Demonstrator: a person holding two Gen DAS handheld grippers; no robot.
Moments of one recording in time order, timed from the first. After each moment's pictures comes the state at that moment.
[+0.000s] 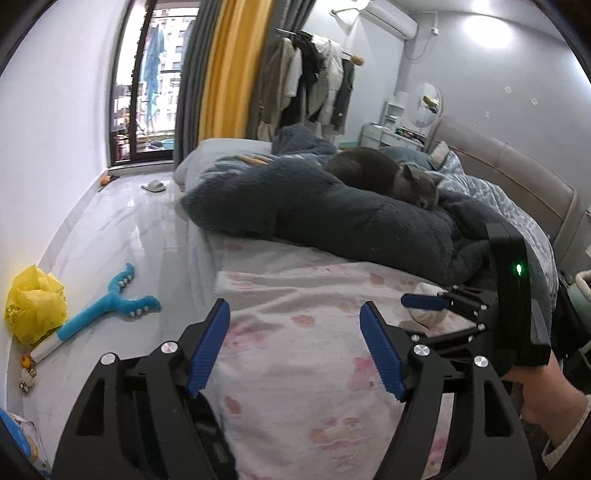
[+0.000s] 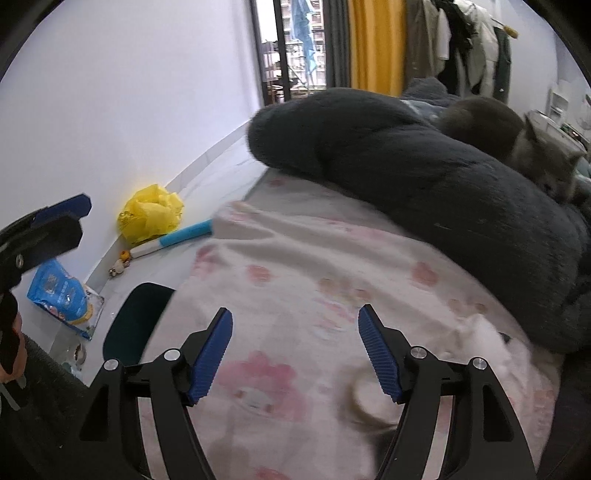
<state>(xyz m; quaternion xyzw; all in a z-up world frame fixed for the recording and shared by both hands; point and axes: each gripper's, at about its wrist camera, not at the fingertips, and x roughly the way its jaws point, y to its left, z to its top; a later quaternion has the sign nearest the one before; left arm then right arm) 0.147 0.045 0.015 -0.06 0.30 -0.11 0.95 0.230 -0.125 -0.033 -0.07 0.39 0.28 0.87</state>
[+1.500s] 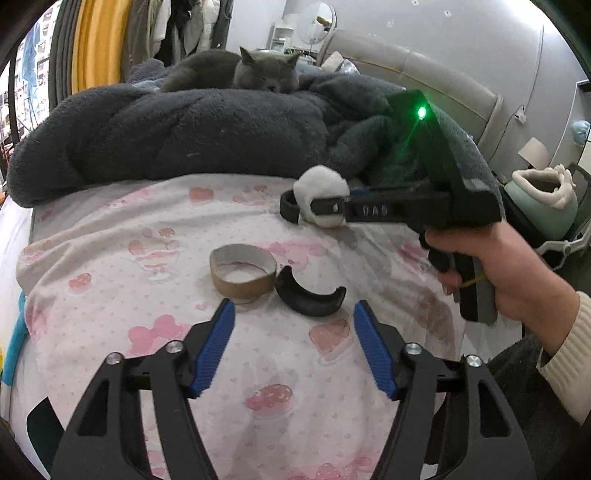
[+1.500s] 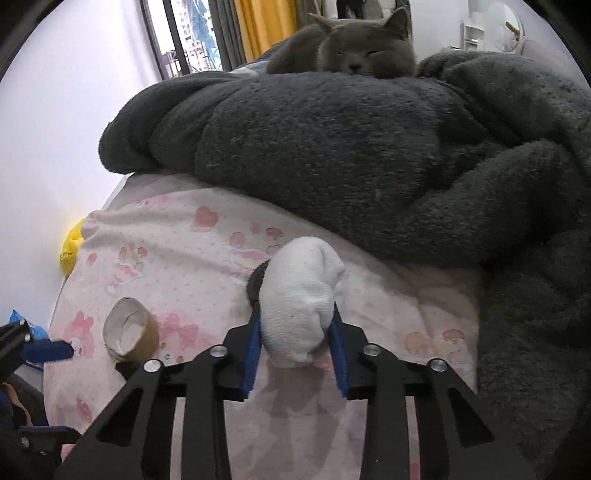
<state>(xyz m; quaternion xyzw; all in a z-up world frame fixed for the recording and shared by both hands) 0.167 -0.123 -0.060 0.02 0.40 -0.30 0.86 0.265 -0.295 -0.076 0.01 0.44 0.14 0.89</state>
